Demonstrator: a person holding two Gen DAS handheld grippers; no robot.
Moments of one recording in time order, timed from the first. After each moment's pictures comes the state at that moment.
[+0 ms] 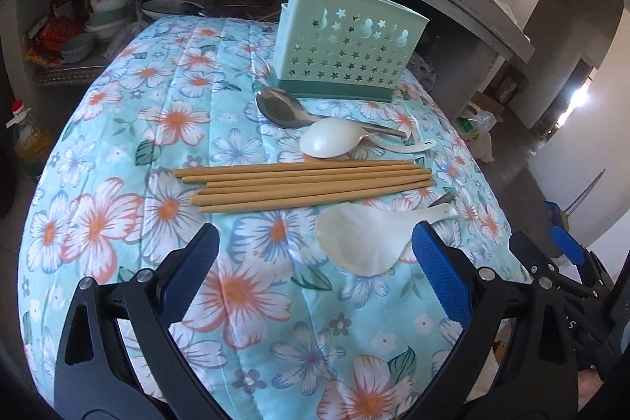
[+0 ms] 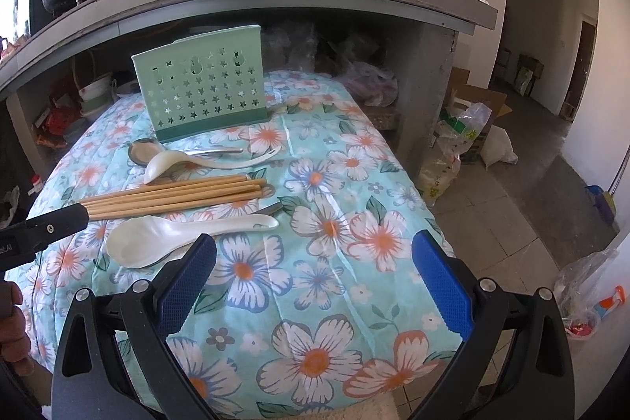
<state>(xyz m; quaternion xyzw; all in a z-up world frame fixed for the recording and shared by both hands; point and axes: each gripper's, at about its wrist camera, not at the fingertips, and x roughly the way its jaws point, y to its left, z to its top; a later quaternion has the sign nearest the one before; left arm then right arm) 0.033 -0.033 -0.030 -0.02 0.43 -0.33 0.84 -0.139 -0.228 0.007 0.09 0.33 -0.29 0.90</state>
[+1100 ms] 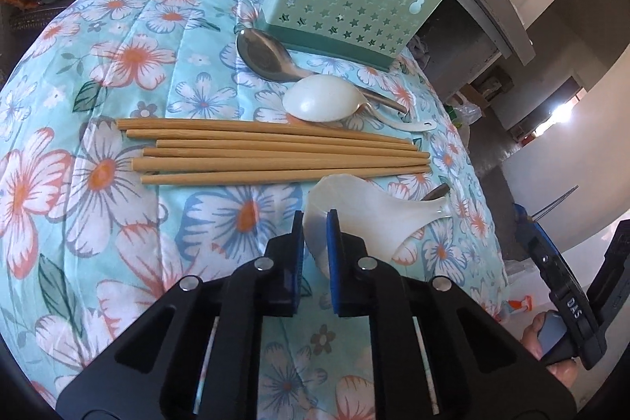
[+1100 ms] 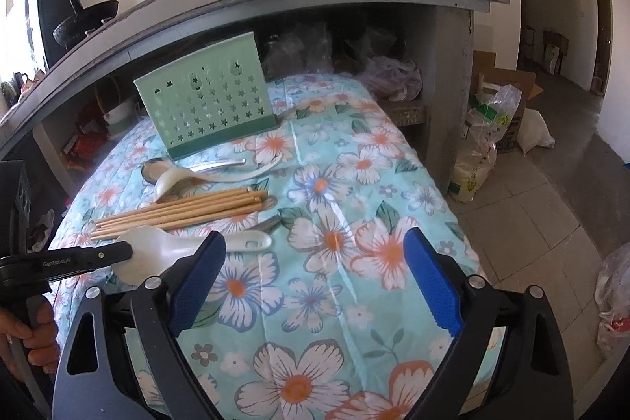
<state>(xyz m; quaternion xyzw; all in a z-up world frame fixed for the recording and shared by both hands) 0.056 -0.045 -0.067 -0.08 0.49 -0.36 0.79 -0.142 -0.268 -0.002 0.14 0.30 -0.22 0.92</state>
